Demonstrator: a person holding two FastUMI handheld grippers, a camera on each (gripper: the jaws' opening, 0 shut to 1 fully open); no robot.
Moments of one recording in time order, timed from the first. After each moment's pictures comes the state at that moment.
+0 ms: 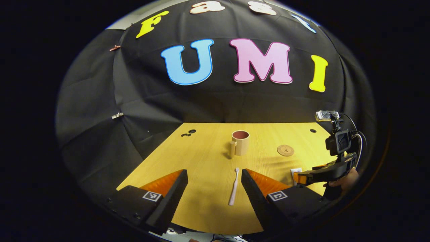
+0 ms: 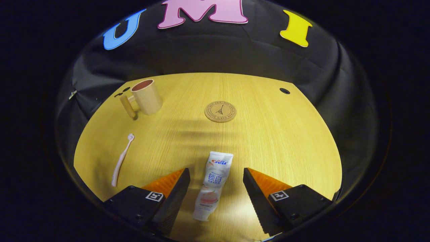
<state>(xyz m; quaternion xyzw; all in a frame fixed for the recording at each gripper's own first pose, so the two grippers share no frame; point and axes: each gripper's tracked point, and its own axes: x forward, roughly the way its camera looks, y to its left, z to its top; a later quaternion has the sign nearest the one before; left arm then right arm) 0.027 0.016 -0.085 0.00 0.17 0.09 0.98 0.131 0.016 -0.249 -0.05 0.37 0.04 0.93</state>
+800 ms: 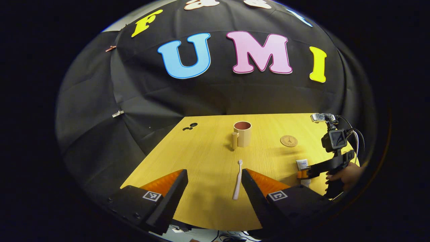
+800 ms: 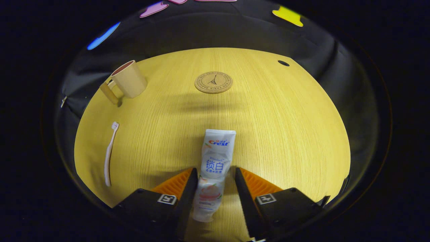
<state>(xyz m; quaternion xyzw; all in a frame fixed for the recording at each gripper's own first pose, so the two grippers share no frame) 0.025 0.018 -0.098 0.02 0.19 0.09 0.98 0.121 0.009 -0.293 -0.02 0.46 -0.01 0.89</state>
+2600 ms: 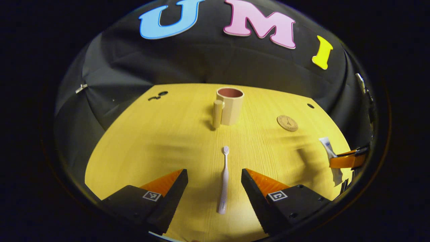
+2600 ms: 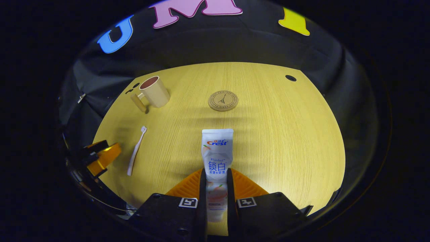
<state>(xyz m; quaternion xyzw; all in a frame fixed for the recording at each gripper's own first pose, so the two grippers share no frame) 0.141 0.000 -0.232 -0.04 0.33 -0.01 0.94 0.101 0.004 -0.215 -0.01 0.42 0.09 0.90</state>
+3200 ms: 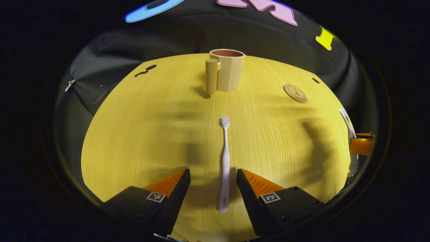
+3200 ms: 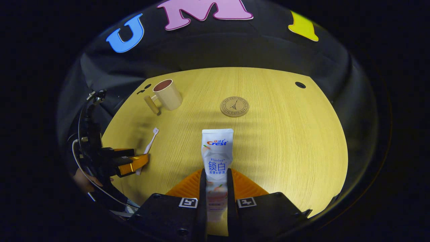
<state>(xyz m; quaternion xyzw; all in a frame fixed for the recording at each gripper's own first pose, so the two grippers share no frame) 0.136 -0.008 -0.290 -0.01 0.43 -0.02 0.90 0.103 0.020 -0.207 -0.01 0.41 0.14 0.90</state>
